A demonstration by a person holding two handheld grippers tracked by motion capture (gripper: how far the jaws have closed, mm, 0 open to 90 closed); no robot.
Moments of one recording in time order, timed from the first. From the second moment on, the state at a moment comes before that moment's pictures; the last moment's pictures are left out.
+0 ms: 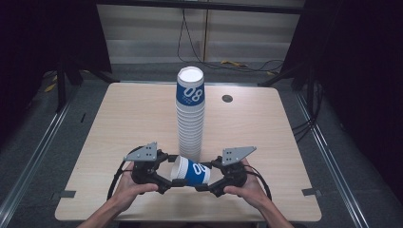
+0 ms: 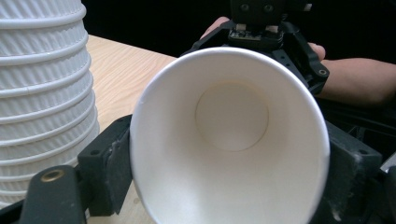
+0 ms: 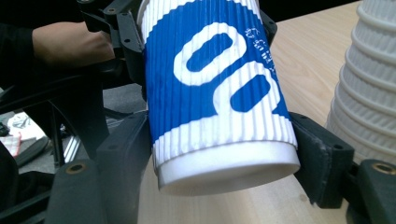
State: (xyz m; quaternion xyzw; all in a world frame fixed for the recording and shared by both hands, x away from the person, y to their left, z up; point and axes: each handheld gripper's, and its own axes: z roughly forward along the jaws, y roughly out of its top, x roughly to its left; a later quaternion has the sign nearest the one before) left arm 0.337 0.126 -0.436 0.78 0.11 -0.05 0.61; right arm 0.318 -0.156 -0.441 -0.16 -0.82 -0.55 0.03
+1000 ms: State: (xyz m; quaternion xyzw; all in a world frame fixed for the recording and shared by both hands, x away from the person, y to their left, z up) left arm 0.337 0.146 -0.430 0.80 0.14 -0.01 0.58; right arm 0.321 -0.170 -0.444 -0.22 -0.82 -0.53 0.03
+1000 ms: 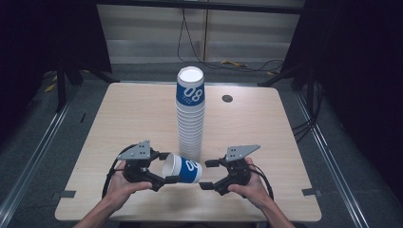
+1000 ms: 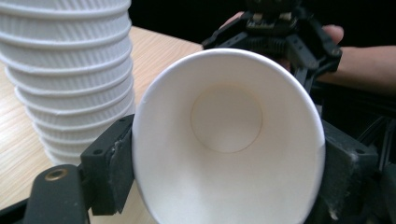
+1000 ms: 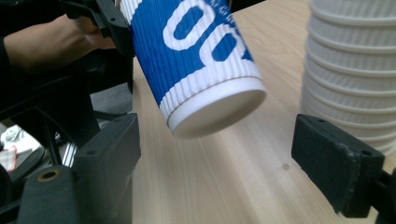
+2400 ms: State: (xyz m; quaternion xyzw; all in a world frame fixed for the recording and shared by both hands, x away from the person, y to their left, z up) left arm 0.373 0.209 -0.423 0.85 0.29 0.05 0.44; right arm 0.314 -0.232 -0.439 -0.36 -0.77 -0.51 -0.13
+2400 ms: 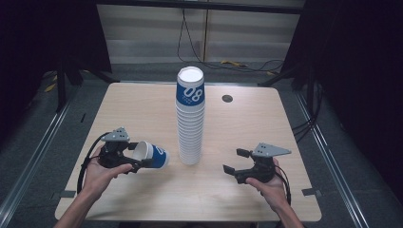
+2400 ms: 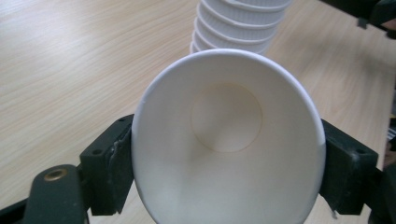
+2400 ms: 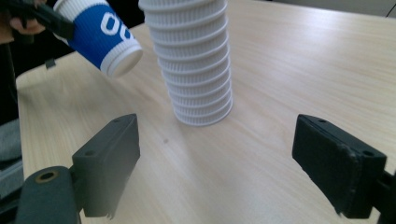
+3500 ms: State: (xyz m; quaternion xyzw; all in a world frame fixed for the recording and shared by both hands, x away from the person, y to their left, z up) left arm 0.438 0.208 -0.393 0.90 0.32 0.09 0.28; right arm 0.316 -0.232 -0.442 -0.36 -0.78 -0.50 -0.13
